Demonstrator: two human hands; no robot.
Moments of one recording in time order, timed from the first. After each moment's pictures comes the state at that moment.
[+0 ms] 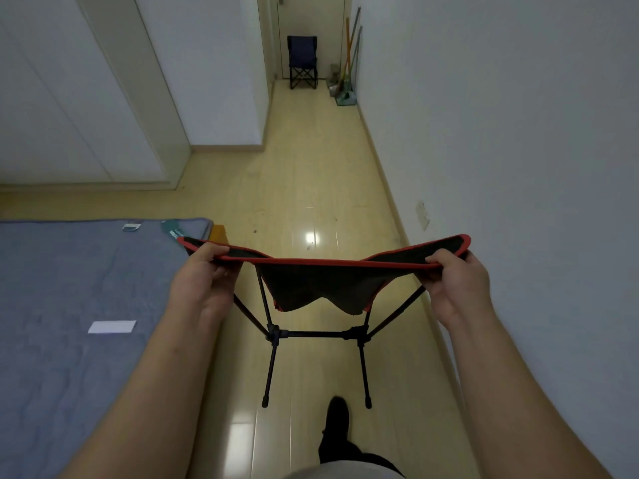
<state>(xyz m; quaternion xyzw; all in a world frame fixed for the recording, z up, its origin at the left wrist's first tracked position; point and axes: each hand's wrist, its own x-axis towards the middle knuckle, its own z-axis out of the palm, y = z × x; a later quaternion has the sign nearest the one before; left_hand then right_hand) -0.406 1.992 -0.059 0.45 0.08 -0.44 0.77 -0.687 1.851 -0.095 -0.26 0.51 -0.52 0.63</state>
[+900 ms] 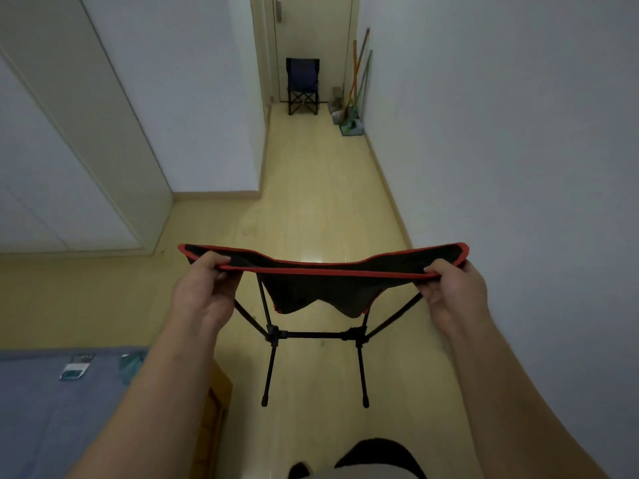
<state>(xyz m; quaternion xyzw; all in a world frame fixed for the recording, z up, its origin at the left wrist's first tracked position) -0.043 1.479 -0.077 0.44 0.09 -0.45 0.77 -0.346 1.357 -0.083 -0.24 0.51 -0.53 0.63</state>
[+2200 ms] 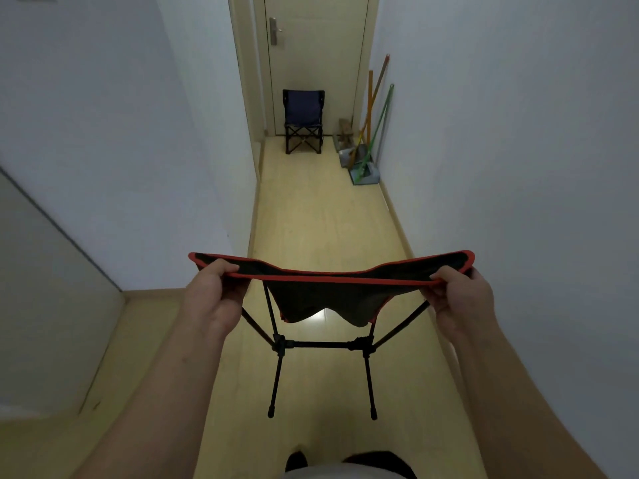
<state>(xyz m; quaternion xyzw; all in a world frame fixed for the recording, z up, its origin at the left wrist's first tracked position) 0.325 0.698 -0.084 0.46 0.09 -0.46 0.75 0.023 0.576 -0.096 -0.25 0.53 -0.52 0.62</state>
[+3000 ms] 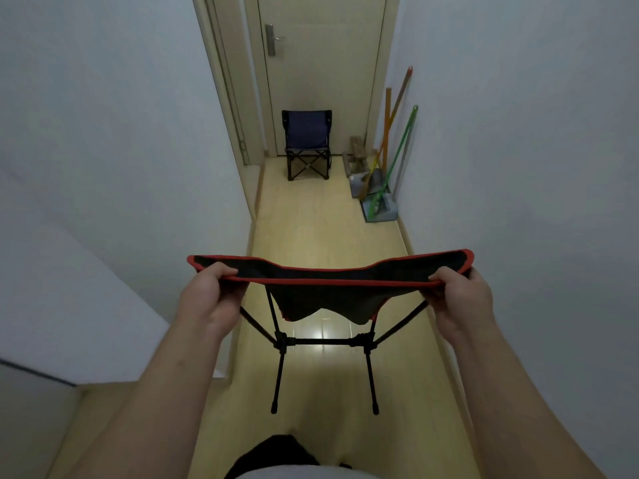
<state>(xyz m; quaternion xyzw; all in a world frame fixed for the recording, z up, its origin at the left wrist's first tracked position) 0.489 0.219 -0.082 0.45 0.10 -0.45 0.77 0.188 0.084 -0.099 -0.28 0.55 -0.49 0.62</state>
